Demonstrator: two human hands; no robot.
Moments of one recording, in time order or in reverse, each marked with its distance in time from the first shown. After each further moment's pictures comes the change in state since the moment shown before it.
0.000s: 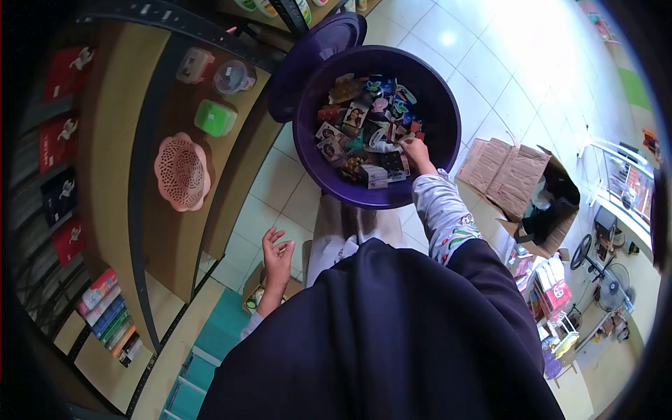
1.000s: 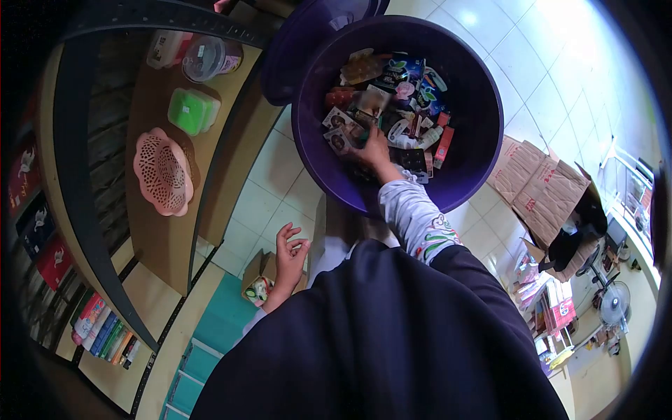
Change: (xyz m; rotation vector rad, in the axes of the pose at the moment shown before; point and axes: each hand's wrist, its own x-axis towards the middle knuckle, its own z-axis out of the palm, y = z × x) left_hand 0.059 -0.059 0.033 0.082 -0.090 -0.114; right_hand 0.006 -0.066 0.161 0.037 -0.083 -0.181
